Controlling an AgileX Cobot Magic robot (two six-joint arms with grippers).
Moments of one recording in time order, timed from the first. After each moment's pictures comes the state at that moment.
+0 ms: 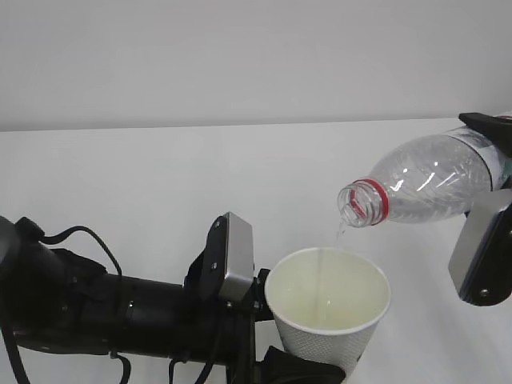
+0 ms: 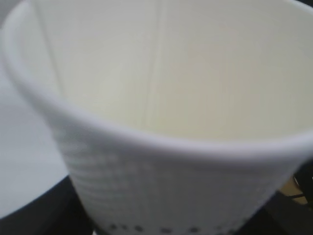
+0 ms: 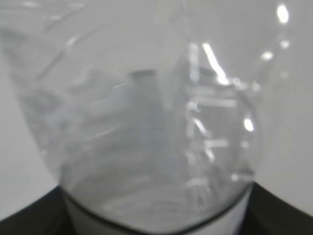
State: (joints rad) left arm -0.72 2.02 -0.68 0.95 -1.11 -0.40; right arm 0.44 1.10 -0.28 0.26 -0.64 -1.67
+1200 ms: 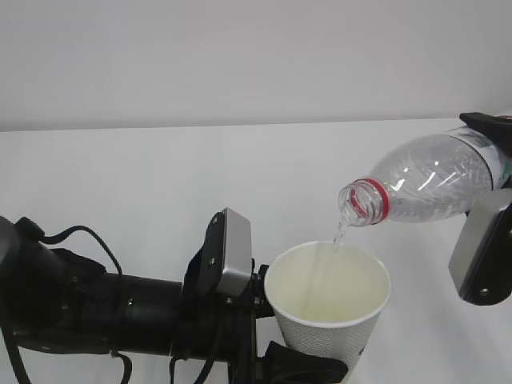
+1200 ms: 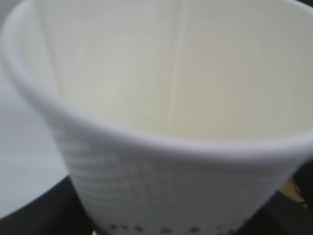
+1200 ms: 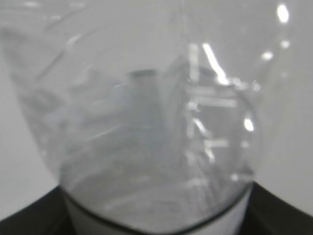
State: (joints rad) left arm -0.72 2.02 -0.68 0.93 -1.14 -0.40; right arm 0.44 1.10 -0.28 0.27 -0.64 -1.67
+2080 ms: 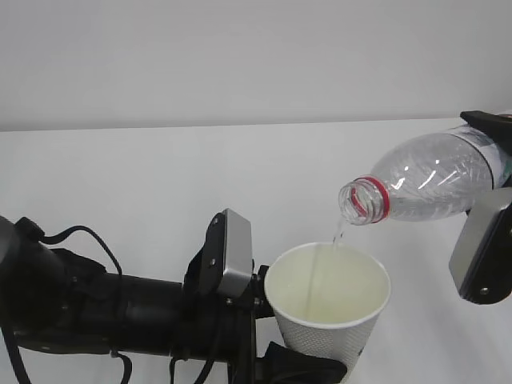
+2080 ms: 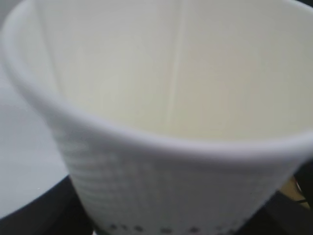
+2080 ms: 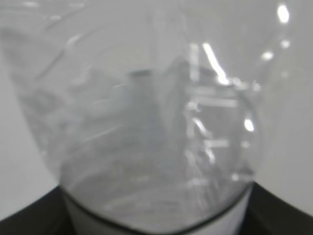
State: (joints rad) left arm -0.72 2.02 -0.68 0.93 -1.13 -0.40; right arm 0.44 1.10 -0.28 0.27 -0.65 -1.67
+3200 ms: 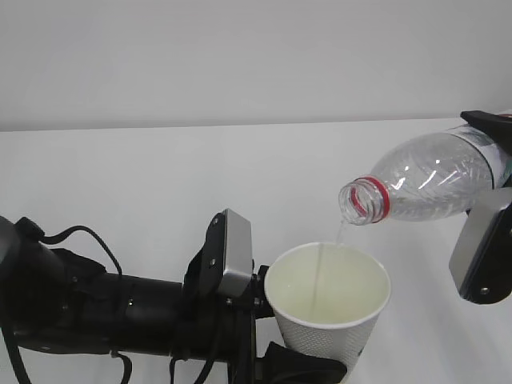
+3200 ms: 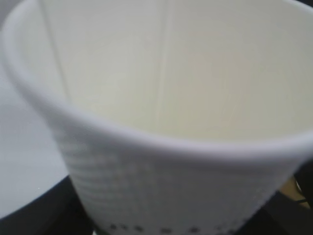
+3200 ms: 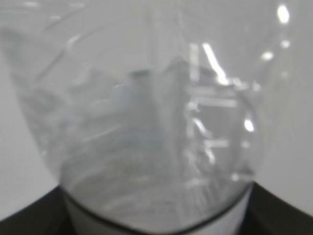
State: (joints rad) left arm -0.72 2.02 -0.68 0.93 -1.13 -0.40; right arm 0.44 1.10 -0.28 0.27 -0.65 -1.68
